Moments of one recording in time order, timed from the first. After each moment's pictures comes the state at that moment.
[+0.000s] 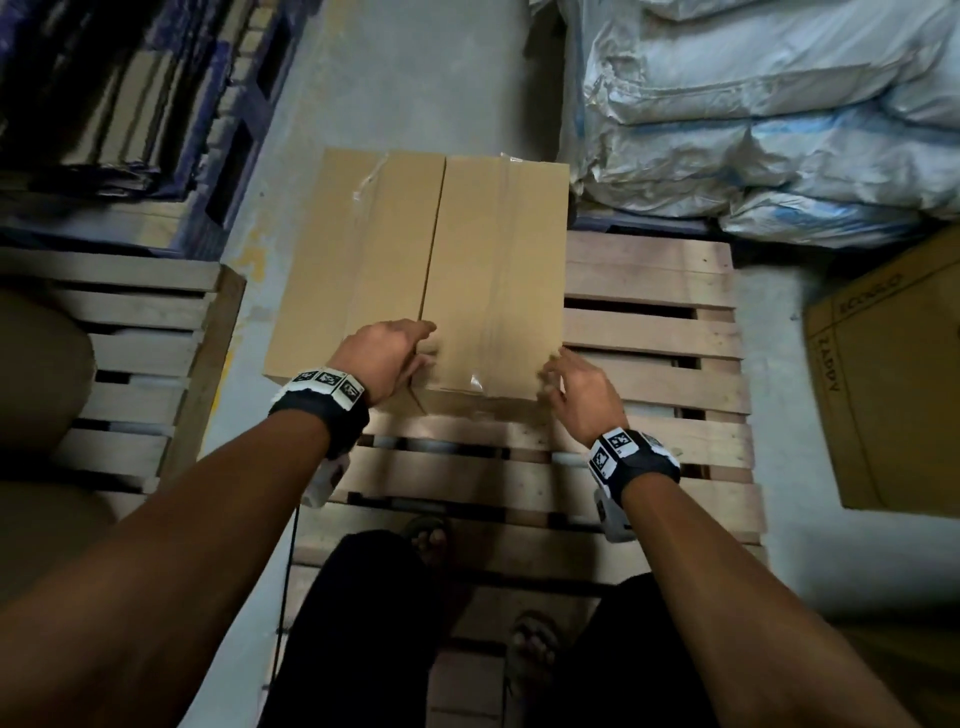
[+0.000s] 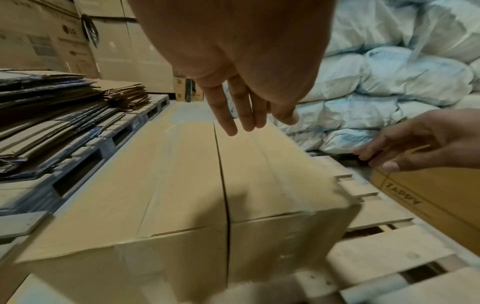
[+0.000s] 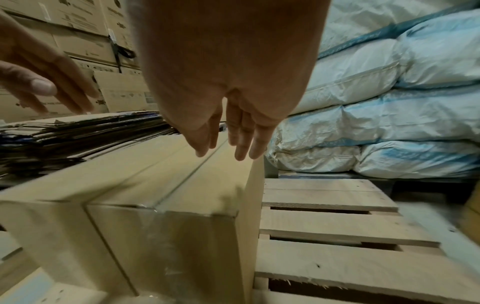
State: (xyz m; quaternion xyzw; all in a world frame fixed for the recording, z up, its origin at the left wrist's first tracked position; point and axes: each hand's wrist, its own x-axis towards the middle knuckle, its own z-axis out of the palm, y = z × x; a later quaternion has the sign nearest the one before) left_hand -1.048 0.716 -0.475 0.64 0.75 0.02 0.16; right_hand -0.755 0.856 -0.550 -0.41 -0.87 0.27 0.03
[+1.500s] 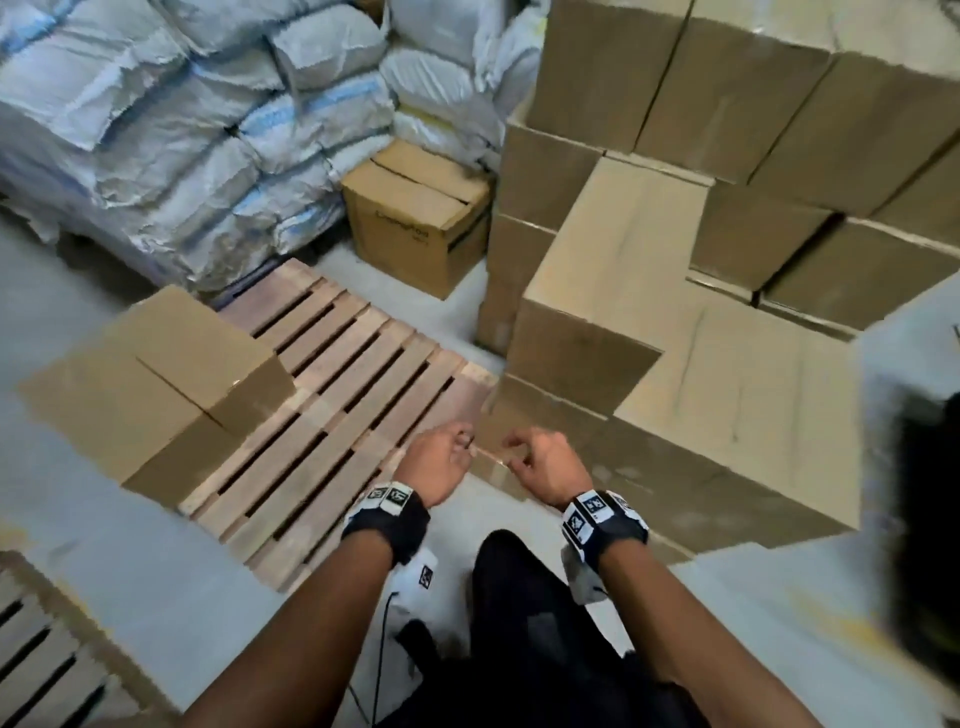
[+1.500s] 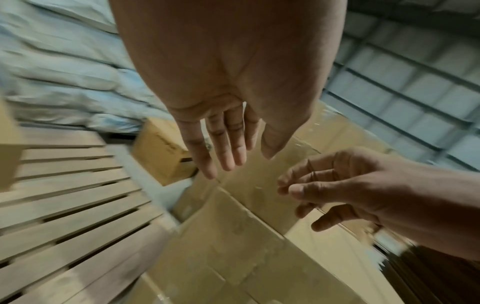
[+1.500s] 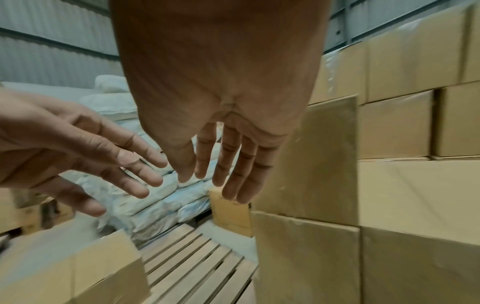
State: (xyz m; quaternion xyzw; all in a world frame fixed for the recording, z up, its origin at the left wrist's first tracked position) left_hand -0.646 0.131 -0.105 0.82 0.39 0.11 0.40; right_hand -0.451 0.027 -0.105 -0.78 -0.56 0.24 0.16
